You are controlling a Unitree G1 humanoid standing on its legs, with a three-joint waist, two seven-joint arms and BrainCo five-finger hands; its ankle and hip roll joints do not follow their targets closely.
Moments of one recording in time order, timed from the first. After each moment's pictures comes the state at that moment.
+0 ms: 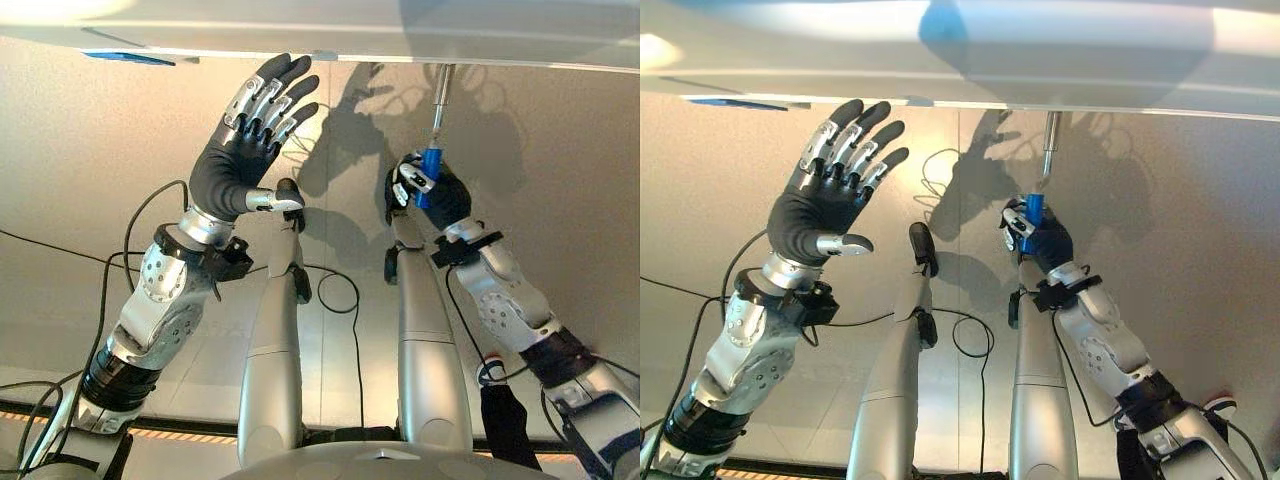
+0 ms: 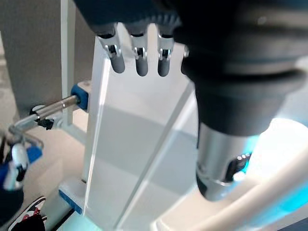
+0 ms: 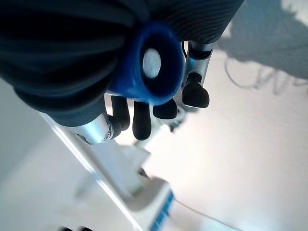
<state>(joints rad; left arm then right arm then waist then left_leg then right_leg) -0.30 0.66 -0.26 -0.45 -0.76 -0.30 -0.11 -0.42 -0.62 0.46 0.01 0.87 -0.24 0.06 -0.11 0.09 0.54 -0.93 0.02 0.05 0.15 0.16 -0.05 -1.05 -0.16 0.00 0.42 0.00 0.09</state>
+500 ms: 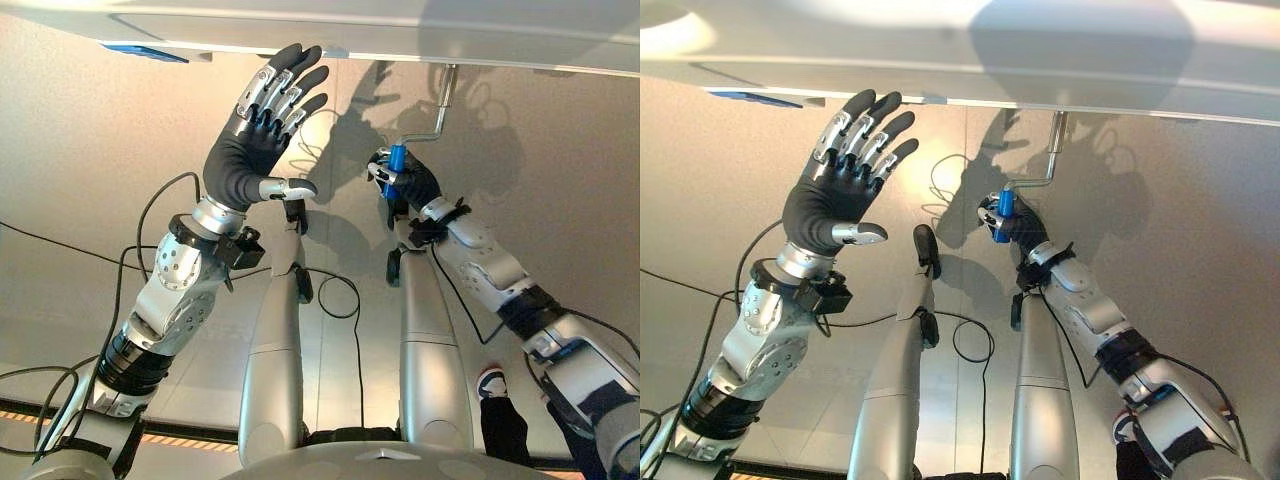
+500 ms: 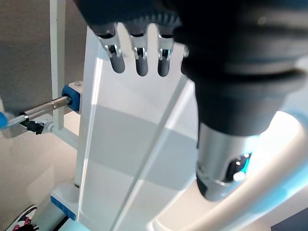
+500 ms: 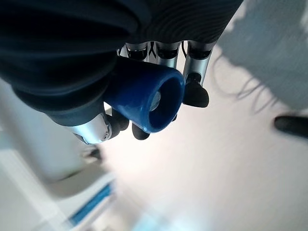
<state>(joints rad) -0.37 0.61 -0.31 -0.39 -0.73 -0.31 -0.09 -0.73 -0.46 0.56 0.54 0.60 -0.21 0.04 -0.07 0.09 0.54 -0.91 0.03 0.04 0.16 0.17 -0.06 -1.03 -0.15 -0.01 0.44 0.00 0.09</state>
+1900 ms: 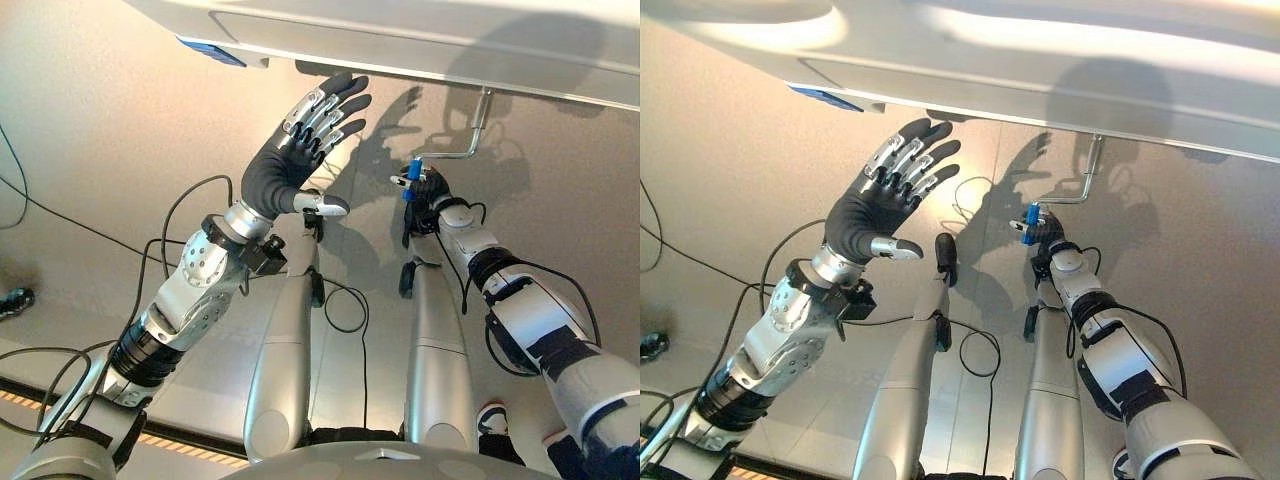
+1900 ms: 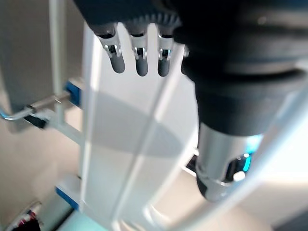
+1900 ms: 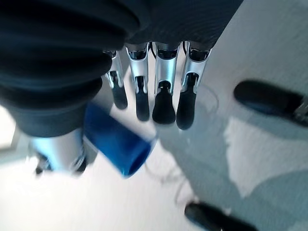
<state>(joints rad) -0.40 0.58 -0.45 -0.20 -0.75 -0.30 -0.08 -0.89 -0.39 0.43 1.24 0.40 -0.14 -0.11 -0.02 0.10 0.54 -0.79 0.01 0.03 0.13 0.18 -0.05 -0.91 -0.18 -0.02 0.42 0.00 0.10</state>
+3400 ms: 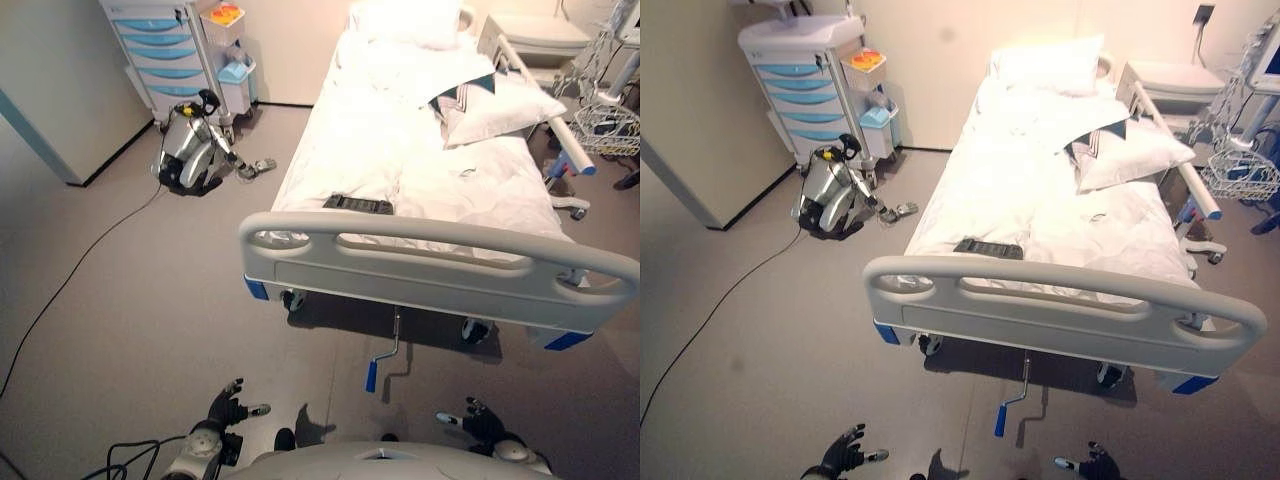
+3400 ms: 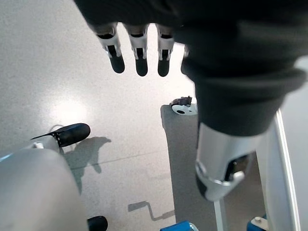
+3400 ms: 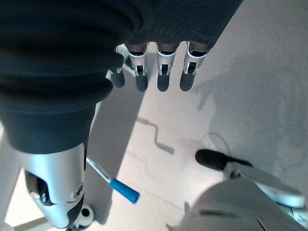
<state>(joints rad) 0.04 0.24 -0.25 1.13 -0.10 -0.22 0.04 0.06 -0.31 0.24 1.19 0.21 -0.13 -0.05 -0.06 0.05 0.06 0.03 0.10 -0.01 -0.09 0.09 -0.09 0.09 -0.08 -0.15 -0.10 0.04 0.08</state>
